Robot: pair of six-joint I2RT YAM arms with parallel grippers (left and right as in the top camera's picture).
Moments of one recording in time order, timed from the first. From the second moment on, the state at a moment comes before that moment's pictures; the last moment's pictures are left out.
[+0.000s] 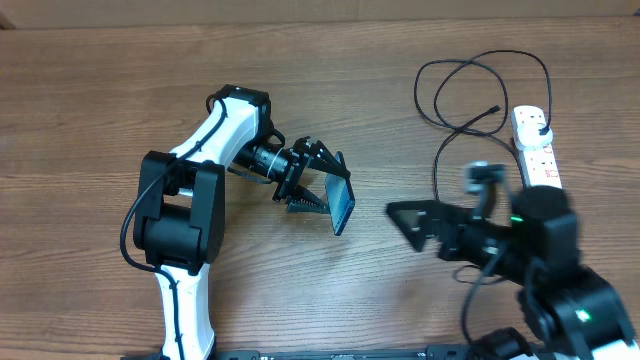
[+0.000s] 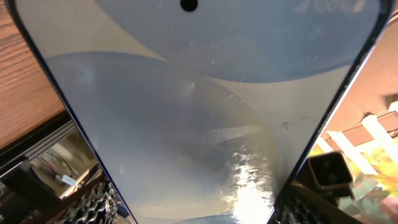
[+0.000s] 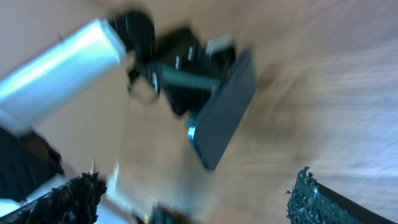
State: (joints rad) left arm -0.25 2.19 1.61 -1.67 1.31 -0.02; right arm 0.32 0.76 0.91 -0.75 -0.54 0.70
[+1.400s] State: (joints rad) left arm -0.25 2.19 1.61 -1.66 1.31 -0.02; right arm 1.01 1.29 0.91 -0.43 0.48 0.89
